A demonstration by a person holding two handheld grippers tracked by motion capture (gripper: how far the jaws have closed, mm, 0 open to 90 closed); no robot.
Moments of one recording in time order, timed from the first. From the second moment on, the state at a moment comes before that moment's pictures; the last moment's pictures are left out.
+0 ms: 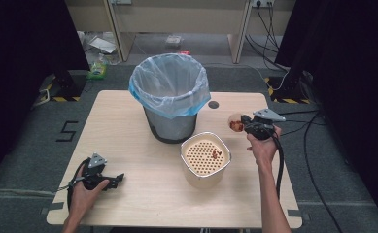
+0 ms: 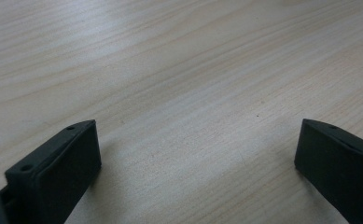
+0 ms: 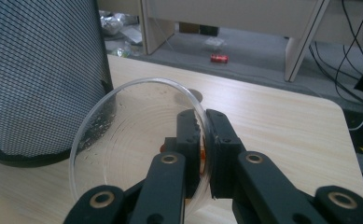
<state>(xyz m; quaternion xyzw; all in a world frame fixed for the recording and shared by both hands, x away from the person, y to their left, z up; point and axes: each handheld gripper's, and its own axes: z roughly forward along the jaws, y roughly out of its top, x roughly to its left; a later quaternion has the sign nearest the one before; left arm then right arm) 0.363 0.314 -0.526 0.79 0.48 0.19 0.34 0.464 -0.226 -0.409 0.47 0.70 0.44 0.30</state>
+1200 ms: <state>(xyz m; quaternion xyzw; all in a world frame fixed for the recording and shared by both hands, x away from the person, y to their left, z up) 0.363 0.314 -0.526 0.79 0.48 0.19 0.34 0.412 -0.178 -0.353 0.32 0.71 0.46 0.42</state>
